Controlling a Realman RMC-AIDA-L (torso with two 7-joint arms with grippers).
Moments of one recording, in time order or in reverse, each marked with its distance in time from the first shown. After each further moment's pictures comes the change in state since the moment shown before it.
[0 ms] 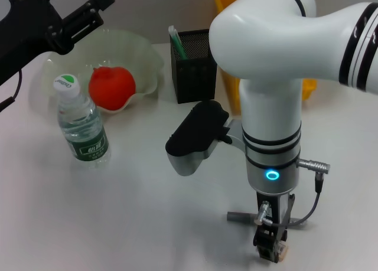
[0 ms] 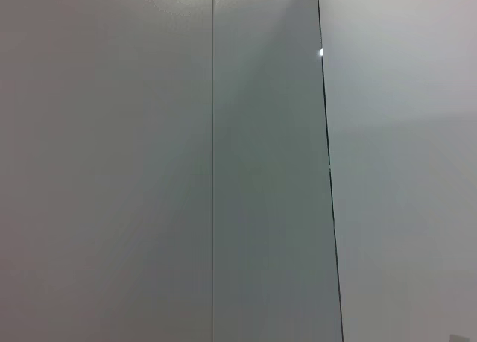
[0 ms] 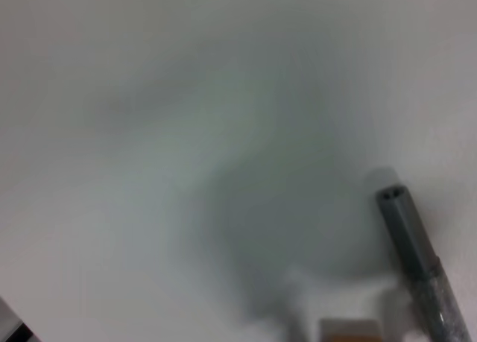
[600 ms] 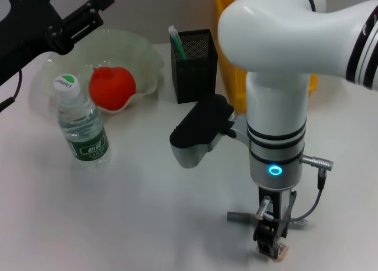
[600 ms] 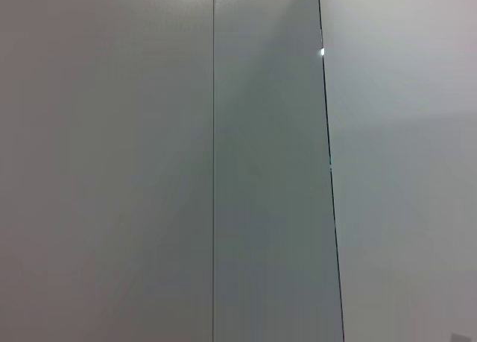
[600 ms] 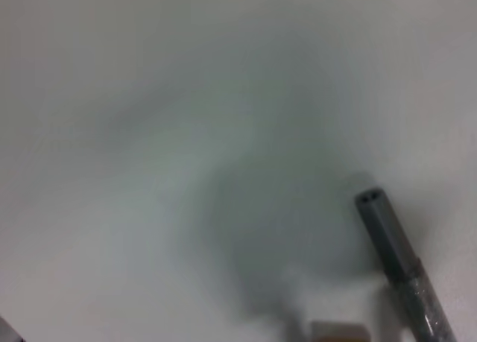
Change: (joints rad) left arm 0.000 0.000 0.000 -0.001 0.000 -0.002 0.000; right arm -0.024 0.000 0.060 -0.021 -0.049 -0.015 0.000
